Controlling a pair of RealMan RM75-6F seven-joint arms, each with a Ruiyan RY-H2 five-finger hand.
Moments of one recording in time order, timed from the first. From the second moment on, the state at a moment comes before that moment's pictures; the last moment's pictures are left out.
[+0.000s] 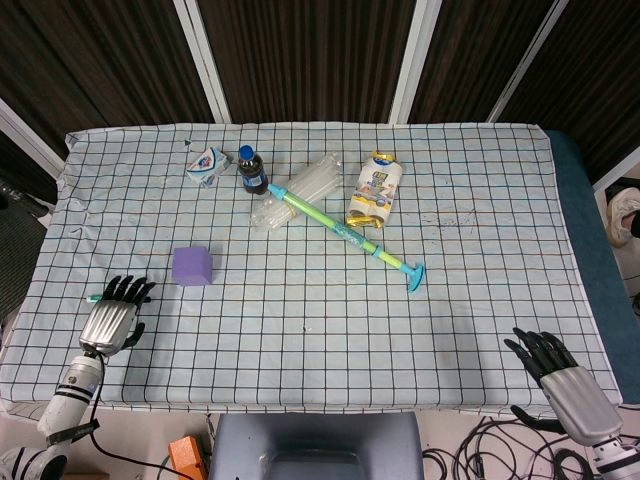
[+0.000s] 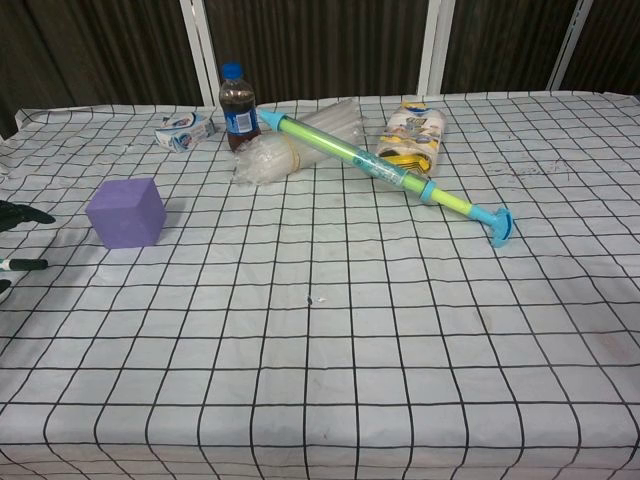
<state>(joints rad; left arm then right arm) -0.40 -1.43 -0.08 -1.22 1.36 1.06 0.17 0.07 -0.98 -0.17 -1.62 -1.79 1.43 0.06</state>
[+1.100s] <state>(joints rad) -0.43 -1.56 -0.08 -0.81 1.33 0.98 -0.01 0.06 -0.98 -0.17 -1.61 -1.79 1.44 0.06</state>
